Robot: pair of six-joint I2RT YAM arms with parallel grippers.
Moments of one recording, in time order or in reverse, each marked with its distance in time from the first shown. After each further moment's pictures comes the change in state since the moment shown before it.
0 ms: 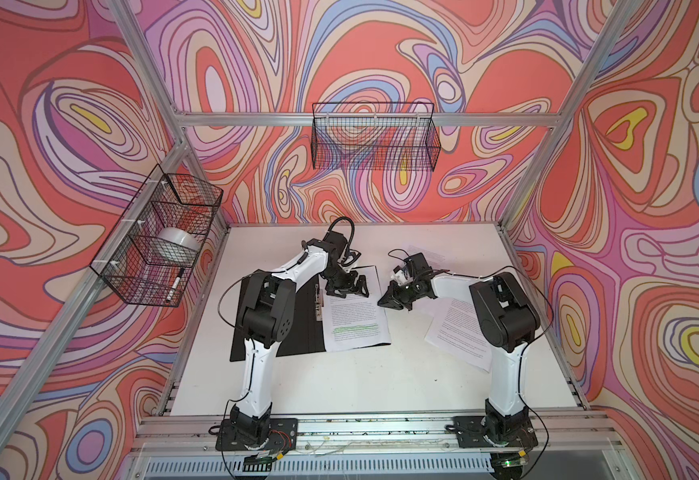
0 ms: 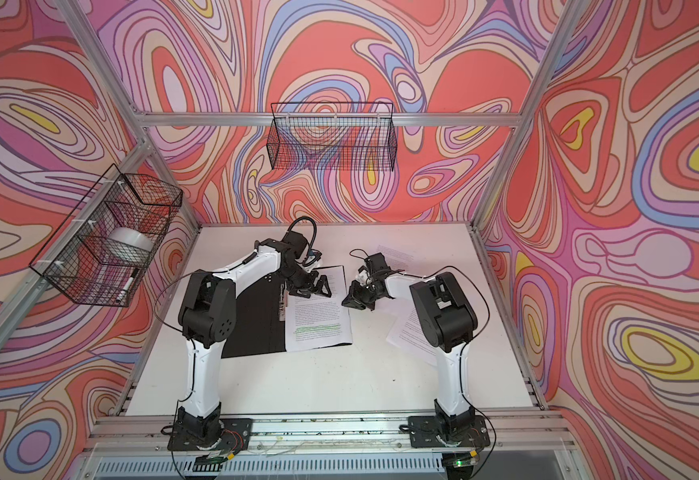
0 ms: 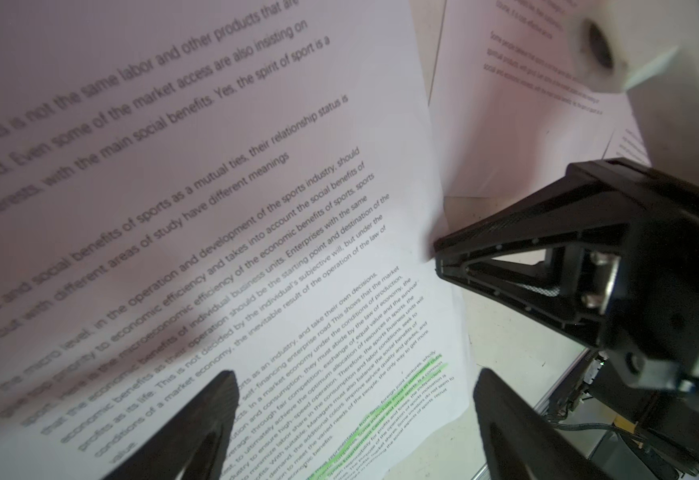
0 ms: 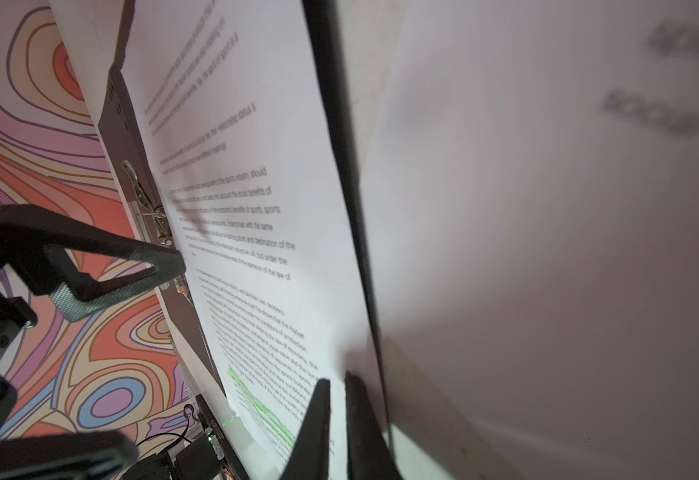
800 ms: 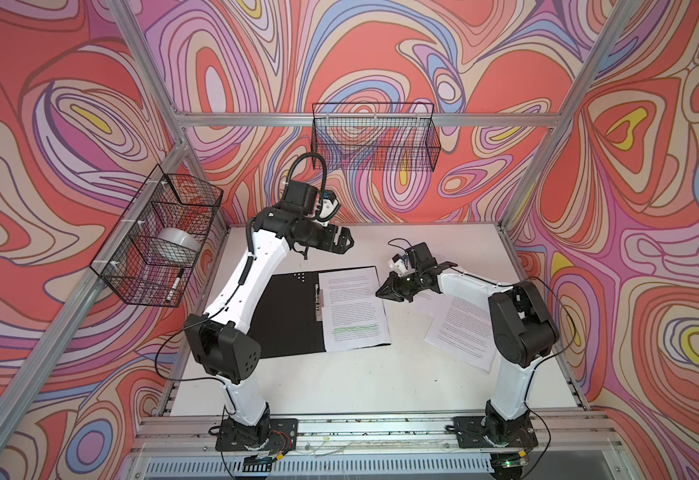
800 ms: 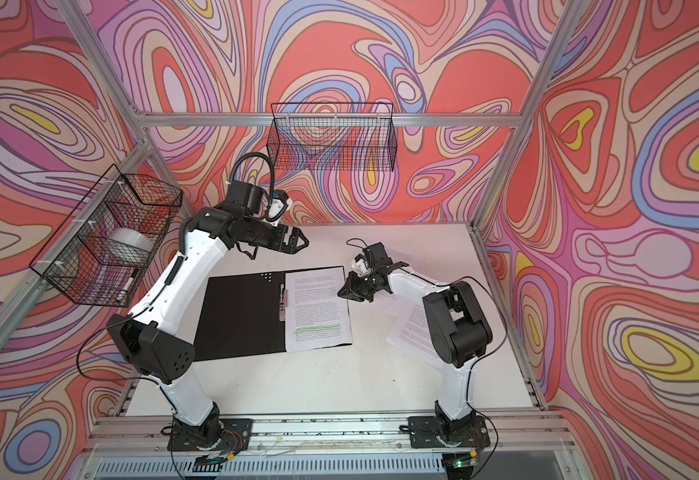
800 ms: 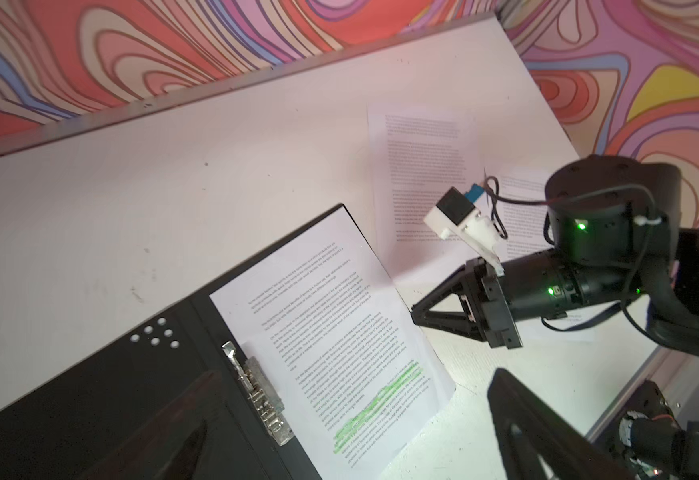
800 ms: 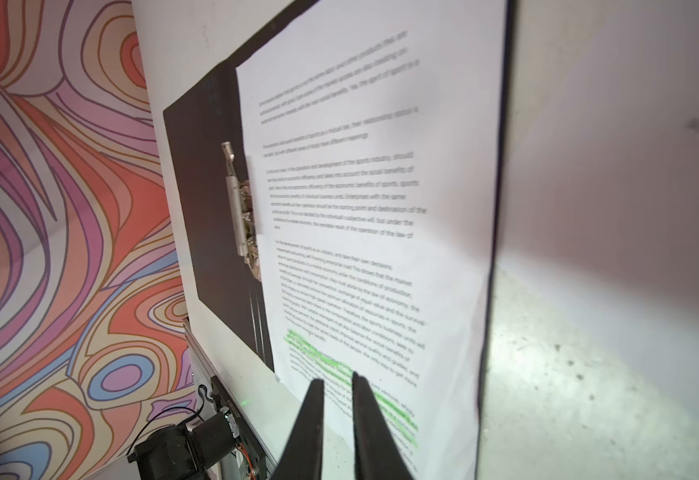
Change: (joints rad) left arm 0.097 -0.410 0.242 -0.107 -0.197 0.116; right arm 0.051 -0.169 0.056 -0.130 0.032 -0.040
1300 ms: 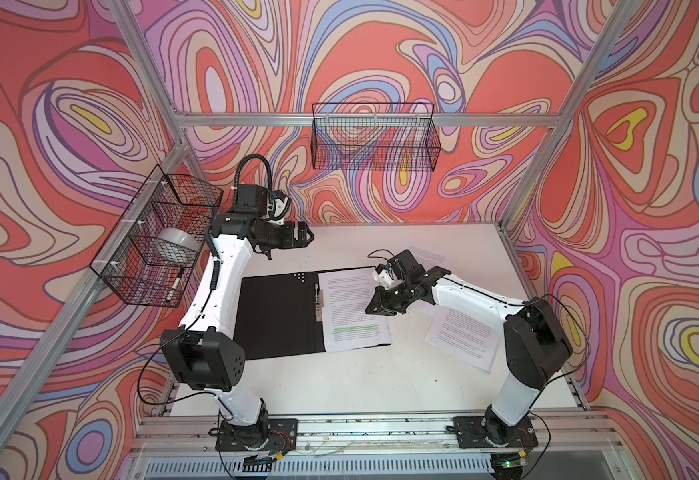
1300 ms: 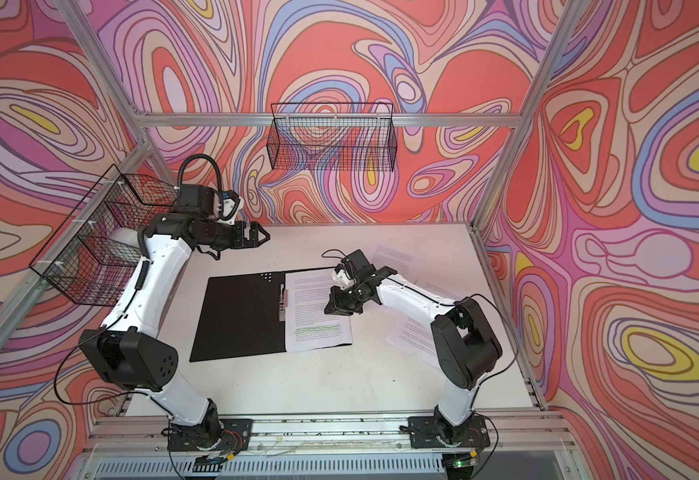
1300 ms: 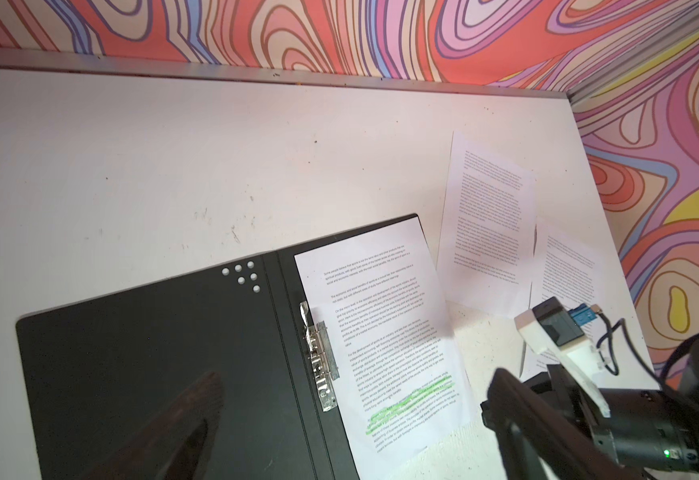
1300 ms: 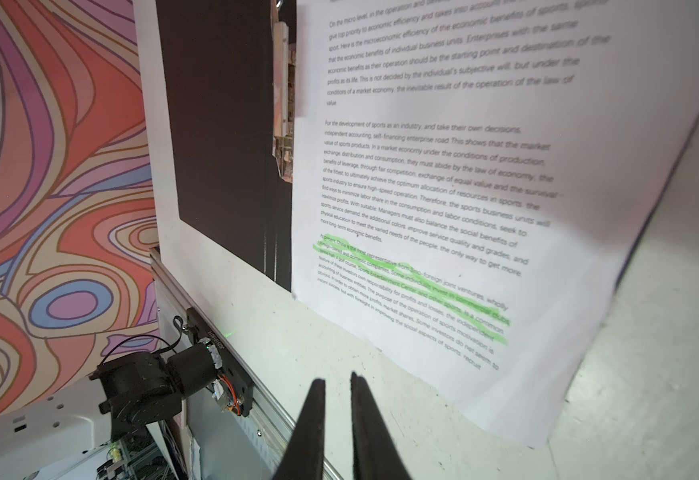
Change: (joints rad) left arm 0.240 -0.079 -0.155 0.021 0.068 -0.063; right arm 0.168 -0.138 -0.022 -0.167 0.114 -0.048
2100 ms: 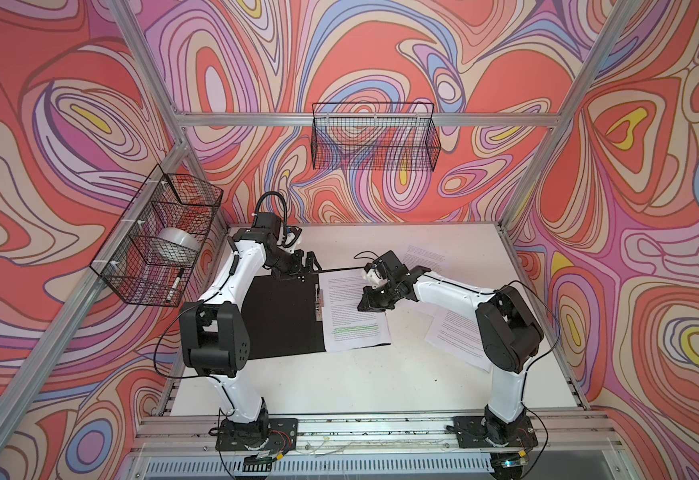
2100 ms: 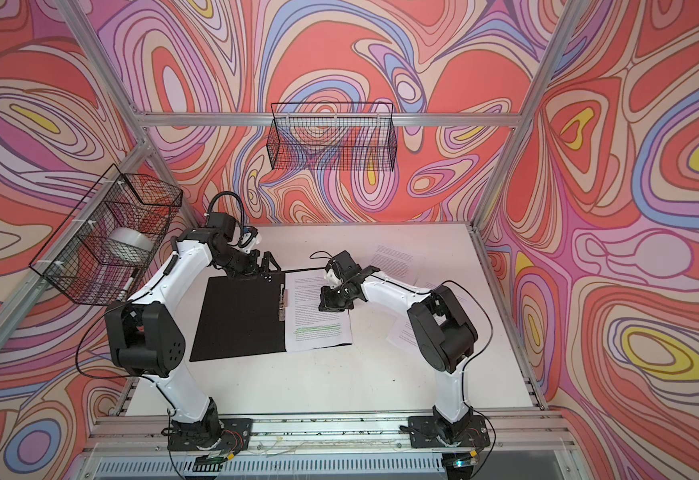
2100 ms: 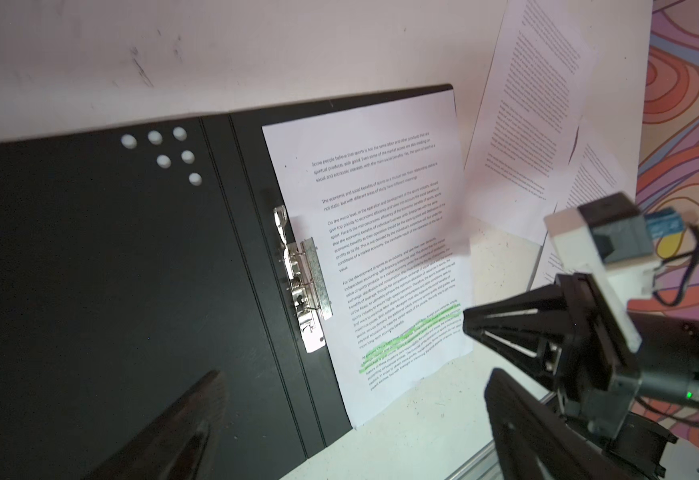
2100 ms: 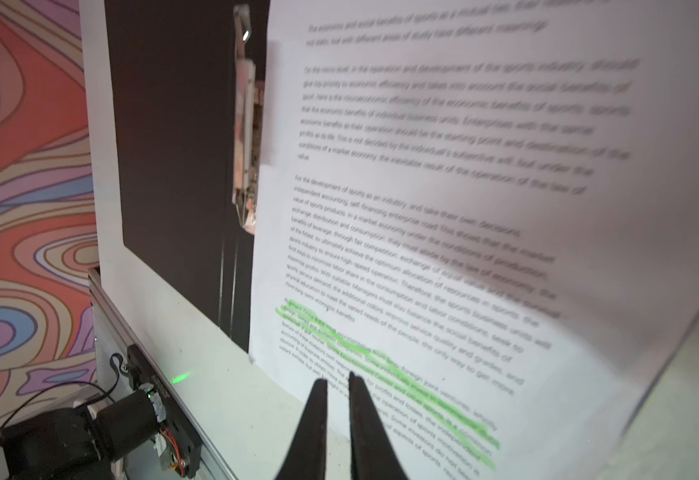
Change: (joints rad) left arm 0.008 0.103 -0.192 -0.021 0.108 0.021; right arm 0.069 0.170 0.106 0.043 0.075 -0.064
